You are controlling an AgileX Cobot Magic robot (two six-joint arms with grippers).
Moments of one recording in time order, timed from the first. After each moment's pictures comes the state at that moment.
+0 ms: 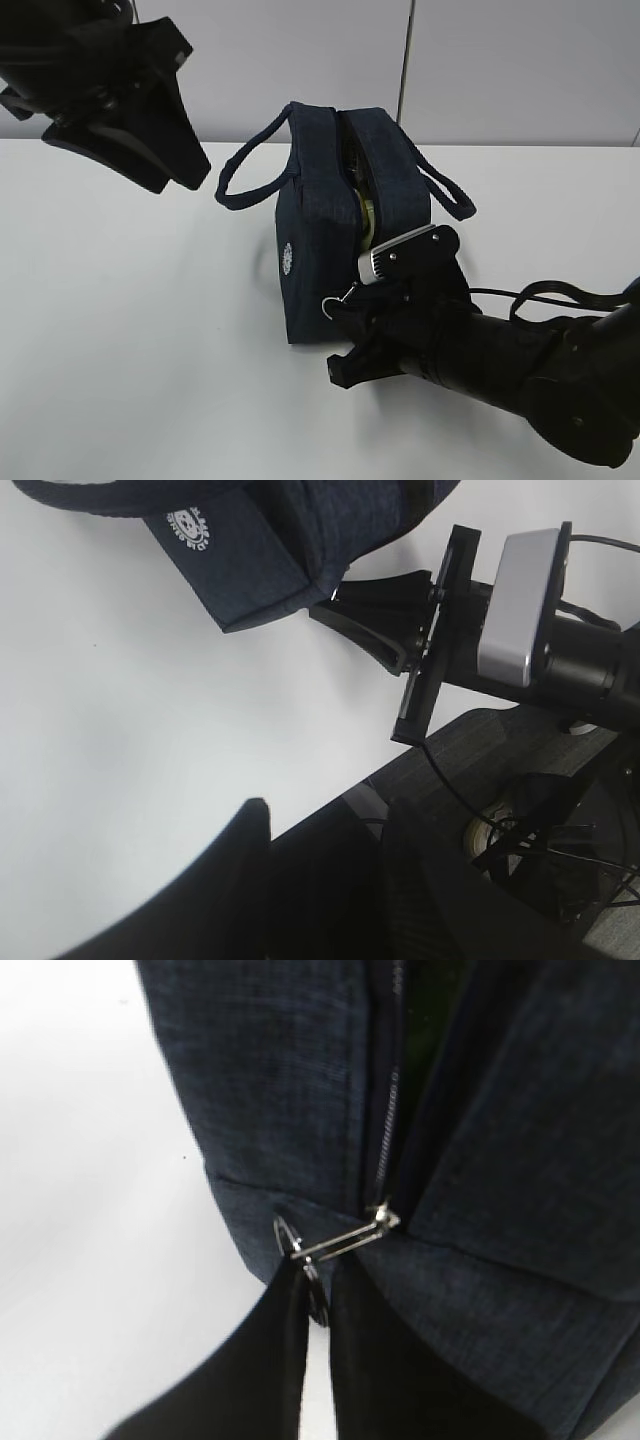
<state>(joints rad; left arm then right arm) -0.46 1.55 -1.46 -0.43 1.24 0.00 0.59 1.88 -0.60 -0.07 -0.67 0.18</state>
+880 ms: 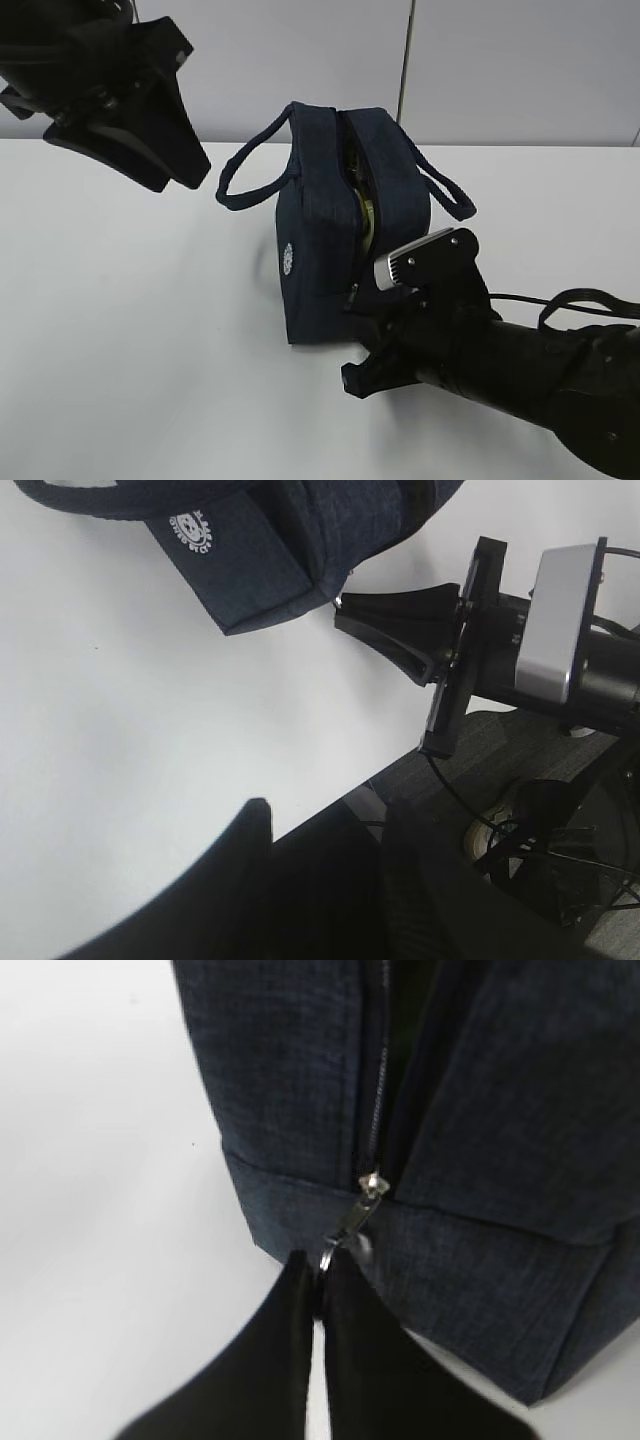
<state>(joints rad) -0.46 1.55 -1.46 -0.43 1.23 0.00 0.59 1.82 -0.55 -0.07 -0.67 0.18</state>
